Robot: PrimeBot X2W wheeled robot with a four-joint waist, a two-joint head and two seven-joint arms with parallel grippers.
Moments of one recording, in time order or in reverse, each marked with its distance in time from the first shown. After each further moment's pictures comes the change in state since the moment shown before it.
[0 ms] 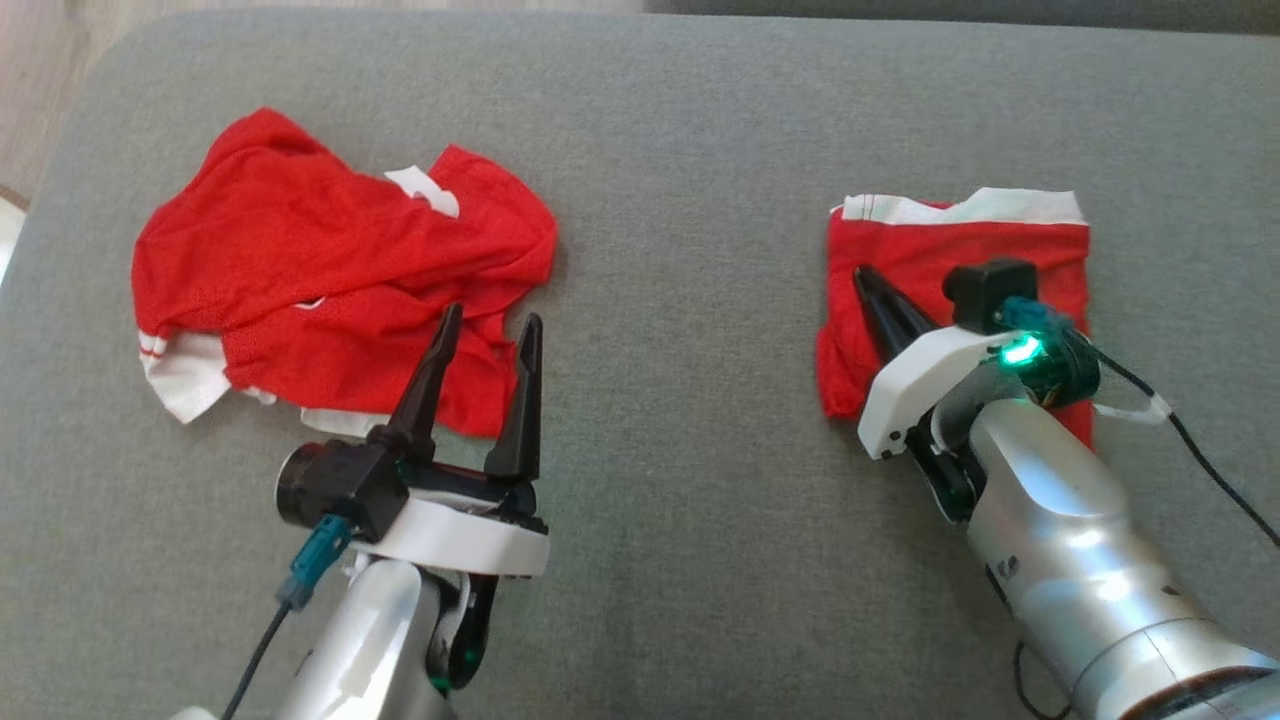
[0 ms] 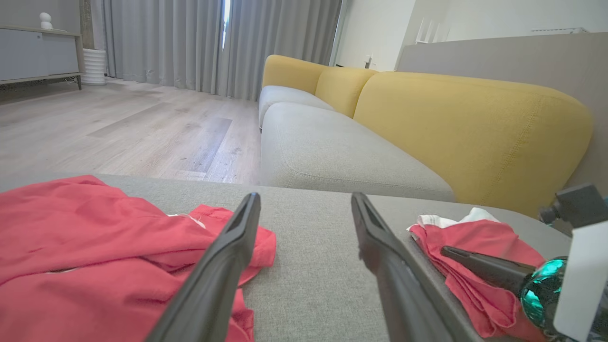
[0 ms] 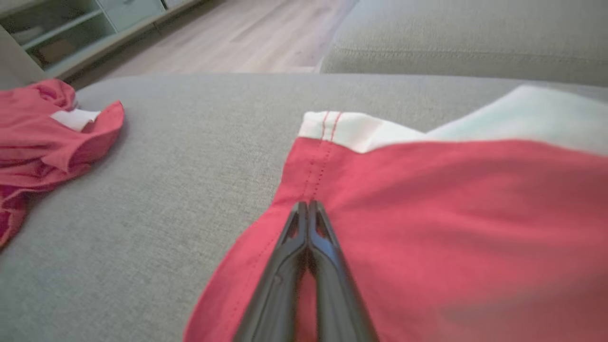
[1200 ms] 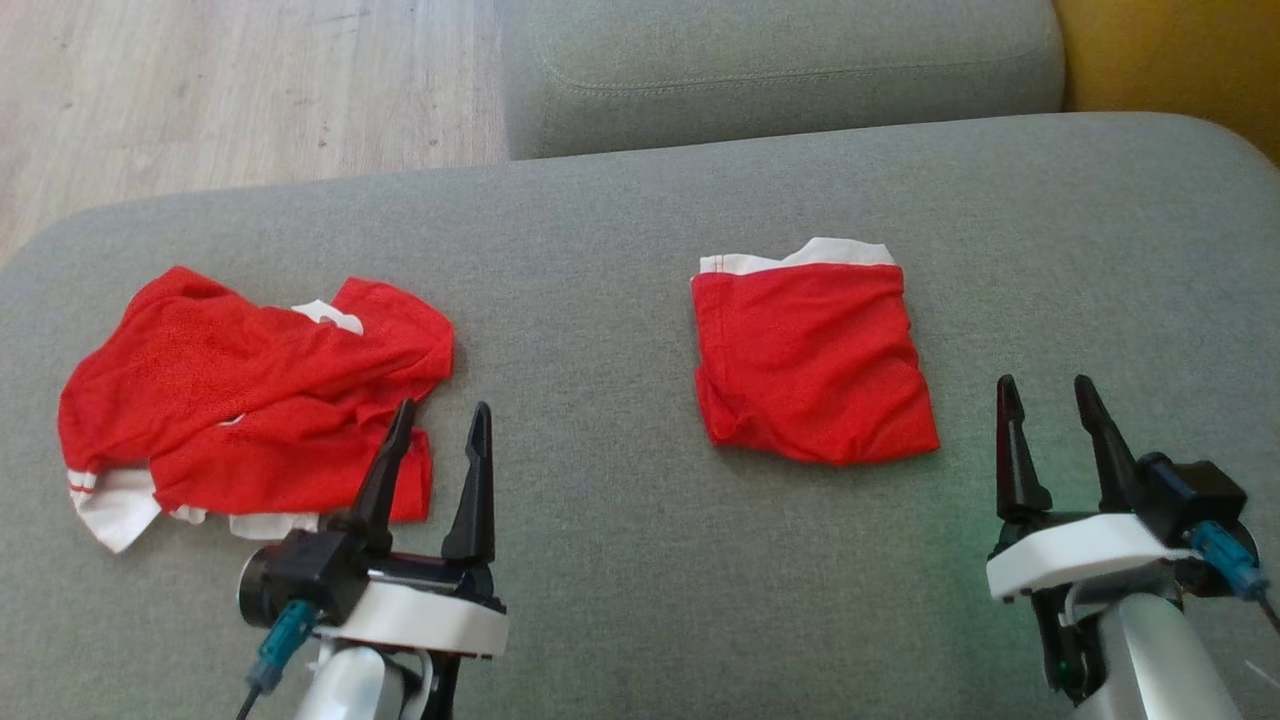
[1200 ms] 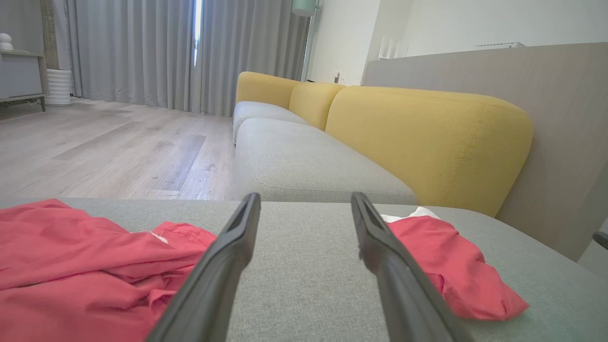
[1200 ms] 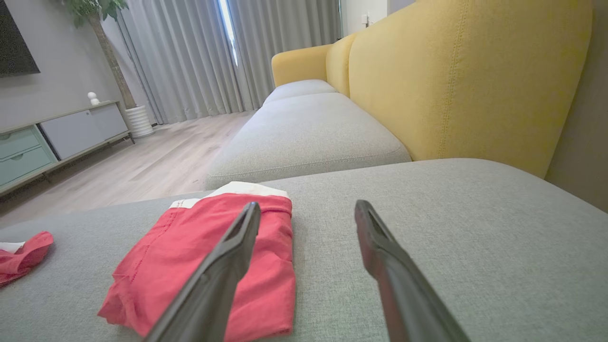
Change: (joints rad) left arm 0.151 0.001 0.099 -0.004 0.040 -0.019 0.000; right arm 0.563 0.022 -0.453 -0.634 -0.192 0.000 -0.078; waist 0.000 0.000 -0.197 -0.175
